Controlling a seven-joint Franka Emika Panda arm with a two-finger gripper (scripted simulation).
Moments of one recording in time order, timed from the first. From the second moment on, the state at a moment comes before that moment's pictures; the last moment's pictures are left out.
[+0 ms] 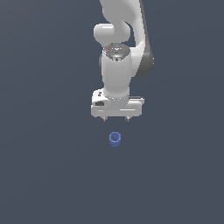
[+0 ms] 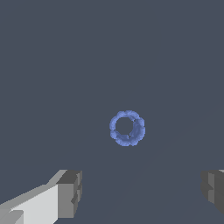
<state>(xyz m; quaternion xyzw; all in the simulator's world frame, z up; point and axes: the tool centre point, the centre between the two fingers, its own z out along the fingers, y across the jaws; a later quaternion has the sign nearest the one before) 0.014 0.019 0.192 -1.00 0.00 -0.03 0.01</state>
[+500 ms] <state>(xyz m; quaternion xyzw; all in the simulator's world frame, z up) 0.024 0.038 0.203 -1.00 -0.01 -0.04 0.02</state>
